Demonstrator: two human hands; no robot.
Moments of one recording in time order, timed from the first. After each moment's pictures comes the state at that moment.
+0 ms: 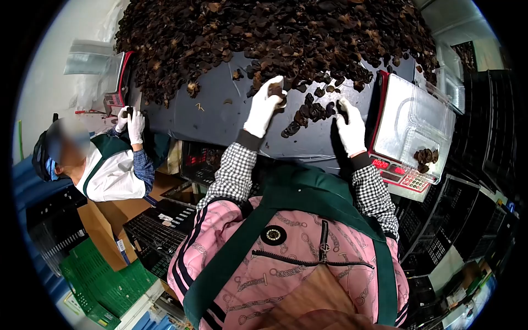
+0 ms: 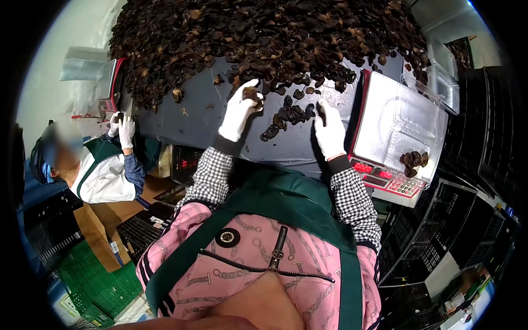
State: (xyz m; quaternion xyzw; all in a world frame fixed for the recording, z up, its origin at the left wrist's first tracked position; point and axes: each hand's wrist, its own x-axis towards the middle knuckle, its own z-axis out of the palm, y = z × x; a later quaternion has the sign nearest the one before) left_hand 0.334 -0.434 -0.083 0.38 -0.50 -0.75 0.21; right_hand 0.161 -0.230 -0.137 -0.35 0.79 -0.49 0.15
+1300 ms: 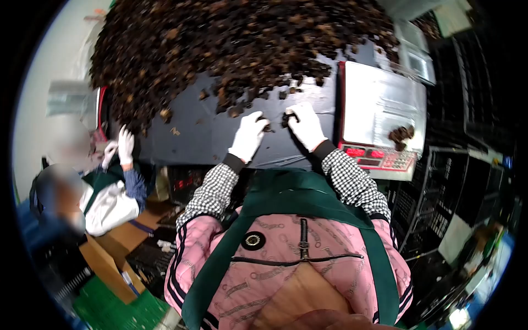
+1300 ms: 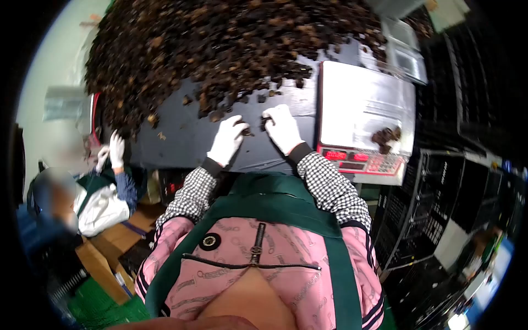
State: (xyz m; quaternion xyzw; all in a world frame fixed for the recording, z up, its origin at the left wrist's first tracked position) left_hand 0.354 -0.395 -0.129 0.18 -0.95 -0.24 0.09; right_hand 0.177 -0.249 -0.133 -0.43 0.75 -0.48 0.15
